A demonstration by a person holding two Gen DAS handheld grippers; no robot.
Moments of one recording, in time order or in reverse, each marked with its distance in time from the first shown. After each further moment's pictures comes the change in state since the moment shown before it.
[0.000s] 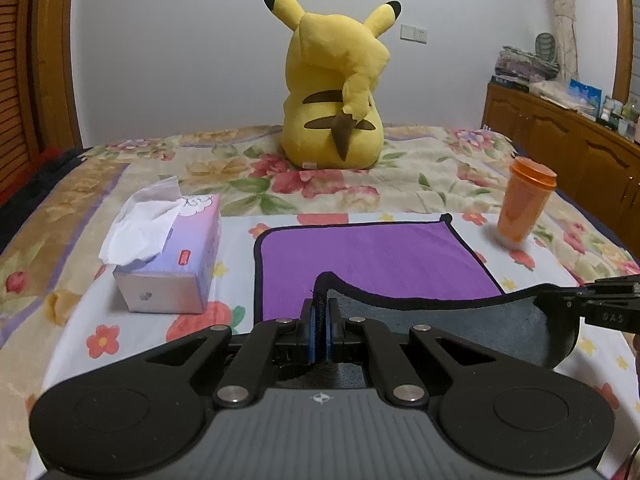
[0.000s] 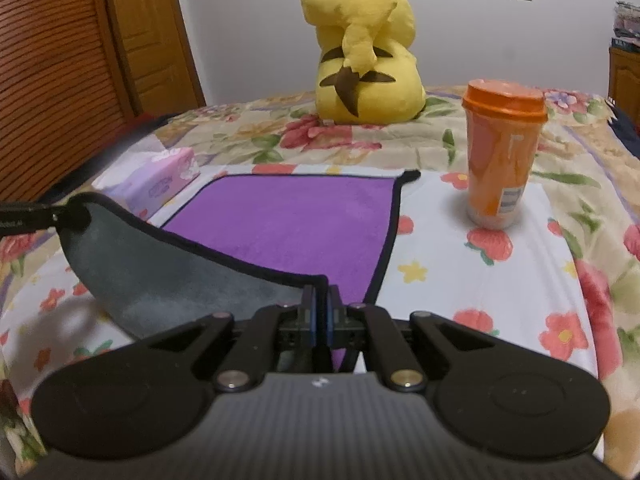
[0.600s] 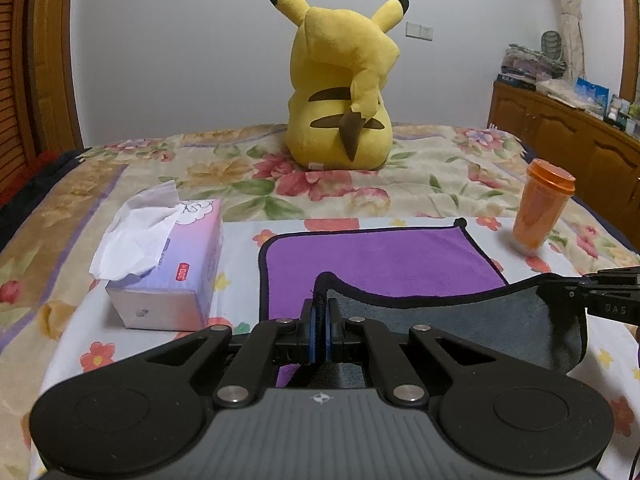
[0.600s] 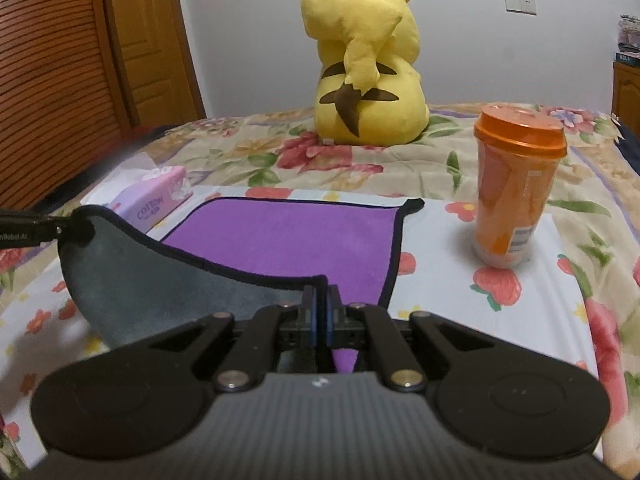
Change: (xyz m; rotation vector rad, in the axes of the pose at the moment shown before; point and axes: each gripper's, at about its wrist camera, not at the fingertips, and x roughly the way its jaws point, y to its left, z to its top) left arm 0.026 0.009 0.010 0.001 0.010 0.009; right arm 0.026 -0.007 0.017 -0.015 -0.026 -0.002
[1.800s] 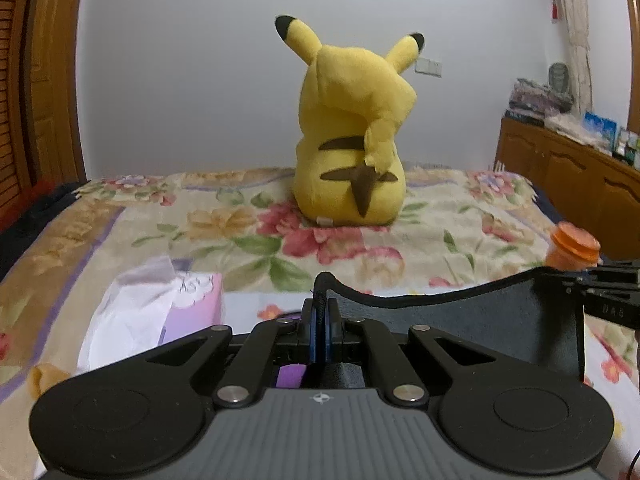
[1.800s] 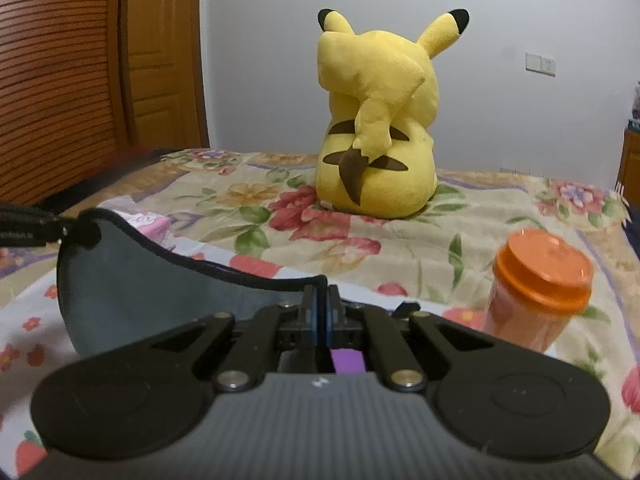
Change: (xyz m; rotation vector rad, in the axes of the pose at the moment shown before) left arm 0.030 0.011 0.055 -0.031 -0.112 0.007; right arm 0.030 0.003 0.066 -0.149 -0.114 -0.032
